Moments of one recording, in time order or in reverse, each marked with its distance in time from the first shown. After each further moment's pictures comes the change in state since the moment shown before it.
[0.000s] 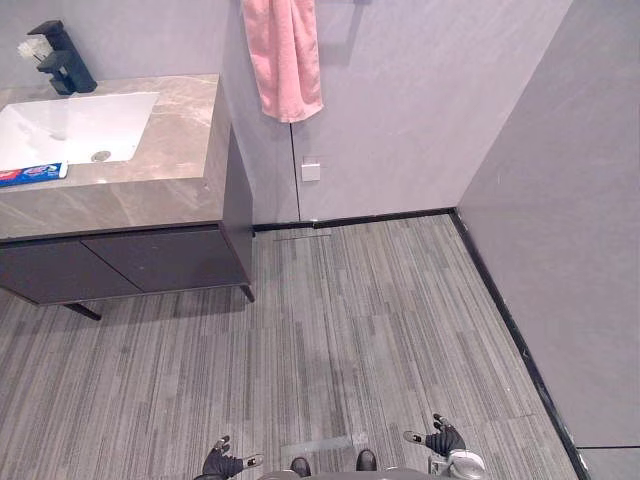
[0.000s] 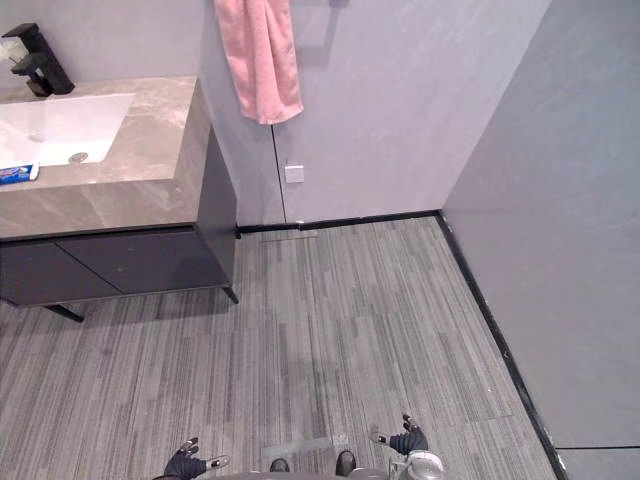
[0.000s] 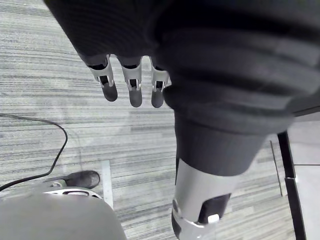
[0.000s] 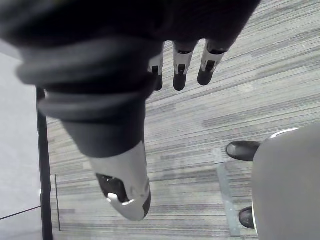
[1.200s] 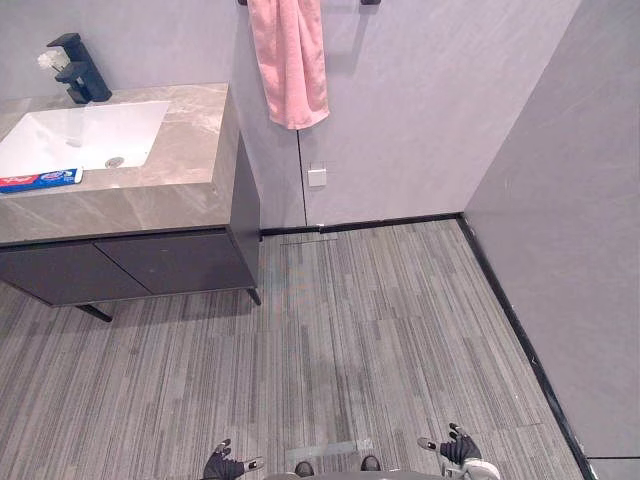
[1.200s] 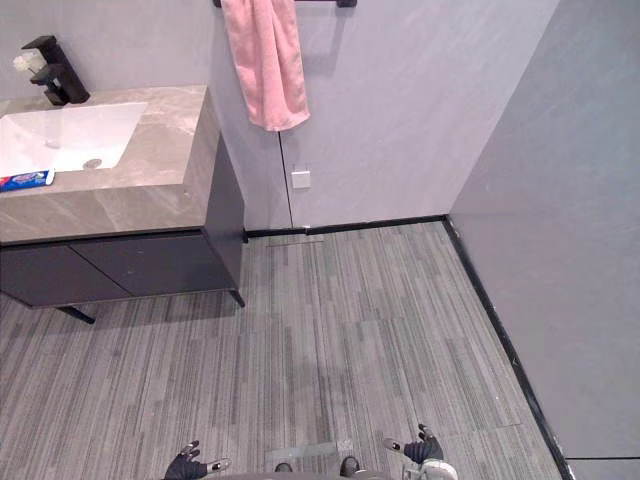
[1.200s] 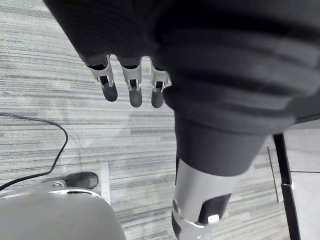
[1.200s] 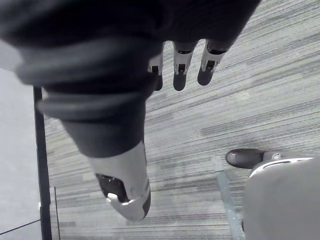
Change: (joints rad) left arm 0.011 -0.011 0.001 -0.007 0.000 0.000 -0.003; right arm 0.026 -0.018 -0.025 0.005 -0.004 -0.006 0.001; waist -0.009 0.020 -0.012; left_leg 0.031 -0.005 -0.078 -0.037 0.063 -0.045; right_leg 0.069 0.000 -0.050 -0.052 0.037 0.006
